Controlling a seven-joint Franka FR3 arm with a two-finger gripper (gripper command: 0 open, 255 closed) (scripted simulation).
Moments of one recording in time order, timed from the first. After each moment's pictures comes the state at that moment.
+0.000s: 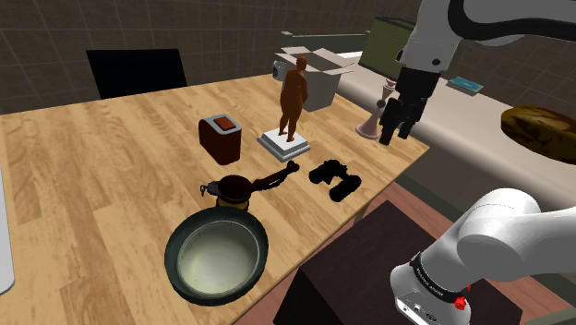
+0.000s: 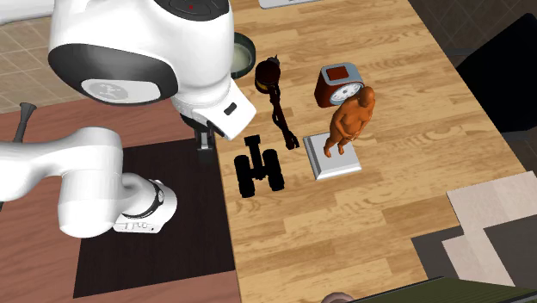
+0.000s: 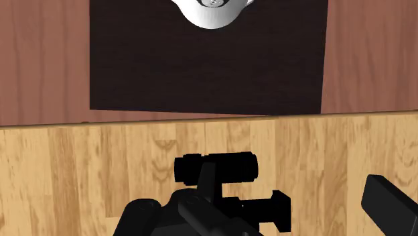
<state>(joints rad) 0.02 -0.76 0.01 -2.43 0.12 1.48 0.04</state>
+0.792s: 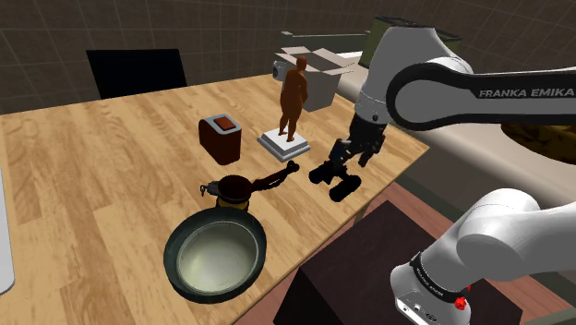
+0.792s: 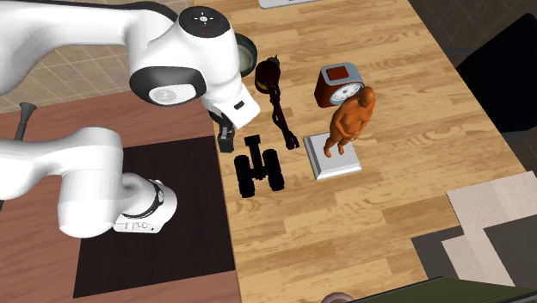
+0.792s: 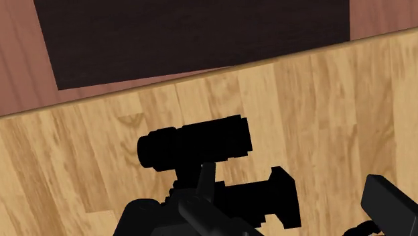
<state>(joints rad) 0.01 -0.70 0.25 -2.67 0.16 1.96 0.33</state>
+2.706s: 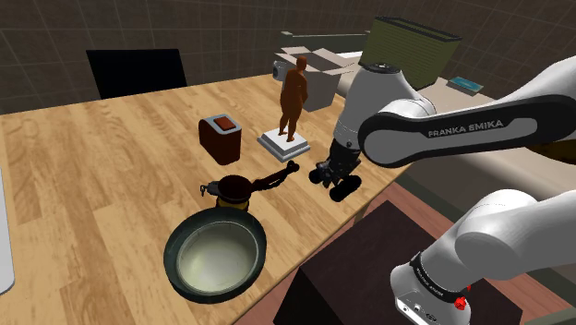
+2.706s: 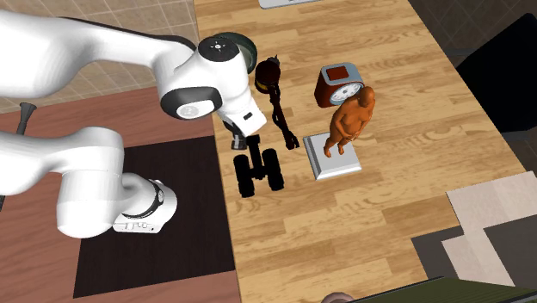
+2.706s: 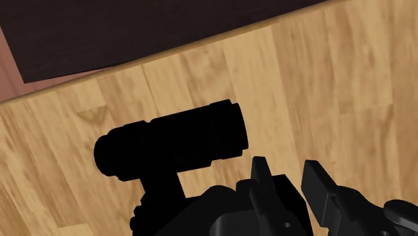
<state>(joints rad) -0.02 -0.54 0.36 -2.76 0.15 2.26 0.45</state>
